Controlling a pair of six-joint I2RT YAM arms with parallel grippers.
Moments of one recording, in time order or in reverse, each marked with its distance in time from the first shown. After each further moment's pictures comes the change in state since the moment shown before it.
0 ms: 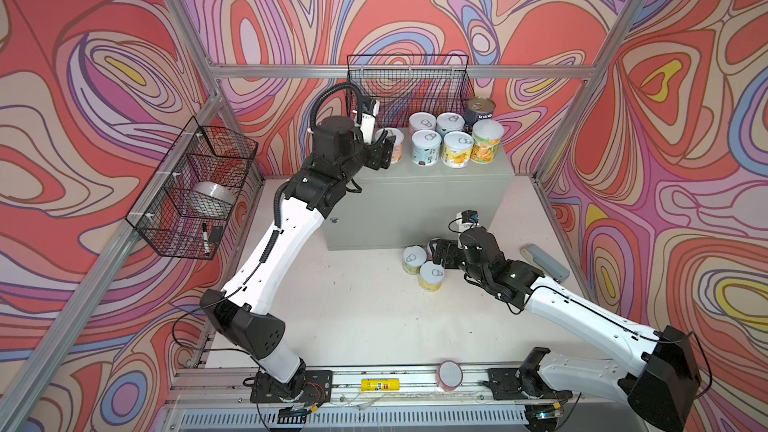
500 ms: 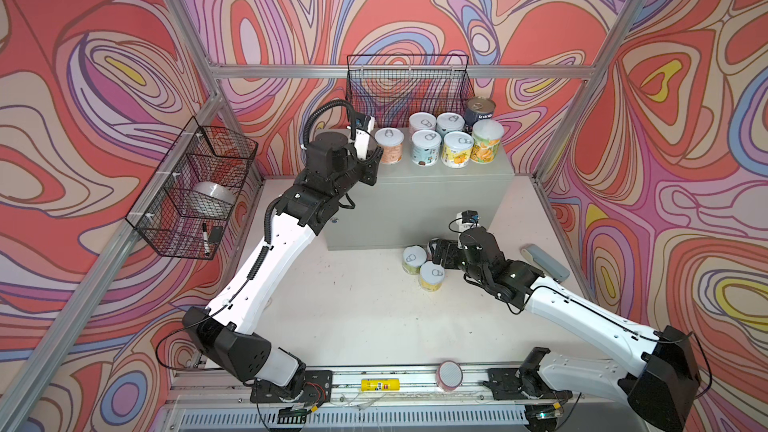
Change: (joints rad) left arm 0.000 -0.083 -0.164 0.022 0.040 -0.036; right arm 0.000 0.000 0.000 0.000 -0.005 0.019
